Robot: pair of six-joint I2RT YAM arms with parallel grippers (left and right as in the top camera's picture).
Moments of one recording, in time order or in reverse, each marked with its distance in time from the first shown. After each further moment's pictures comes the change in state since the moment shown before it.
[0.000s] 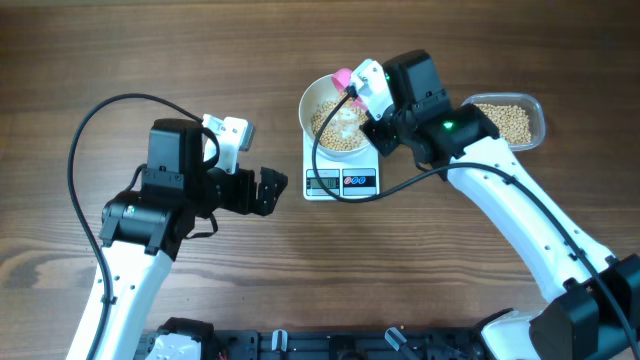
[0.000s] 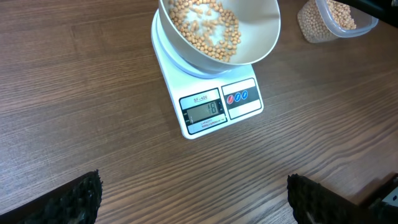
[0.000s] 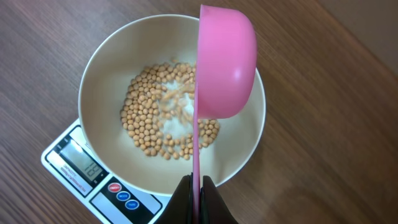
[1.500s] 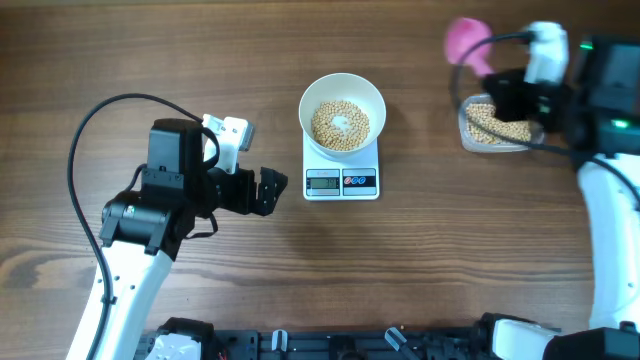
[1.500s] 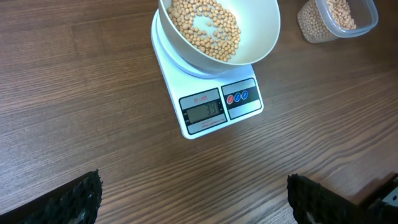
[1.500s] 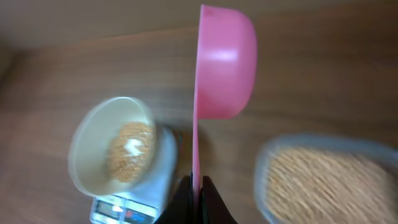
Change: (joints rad) left arm 0.000 0.000 0.000 0.000 0.000 0.000; right arm -0.683 -0.175 0.003 -0.097 -0.509 0.315
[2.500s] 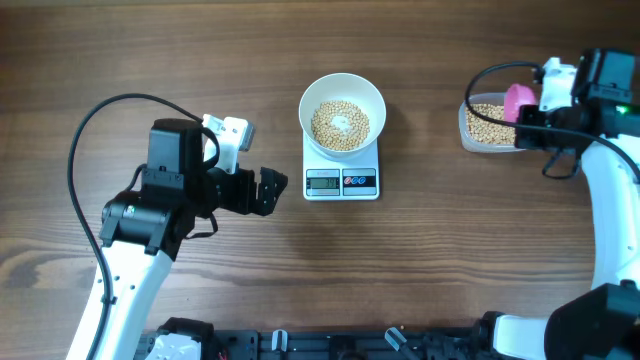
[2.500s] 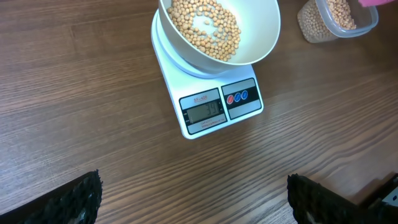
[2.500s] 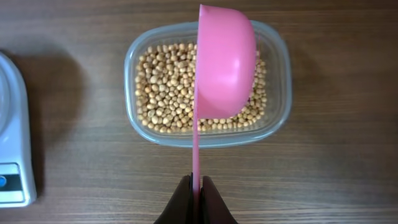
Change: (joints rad) left arm 0.000 0.000 0.000 0.000 0.000 0.000; right arm -0.009 0.111 0.000 -0.204 0.438 -0.127
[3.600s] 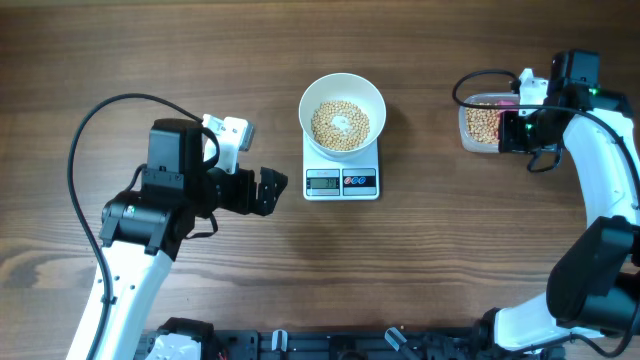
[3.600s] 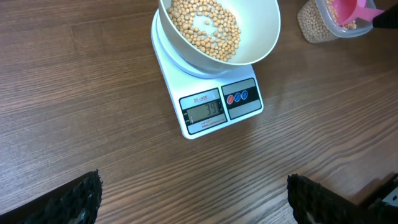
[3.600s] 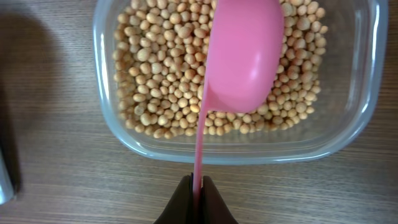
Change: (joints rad) left arm 0.000 0.000 0.000 0.000 0.000 0.000; right arm 0.010 0.193 0.000 0.008 -0.045 -0.011
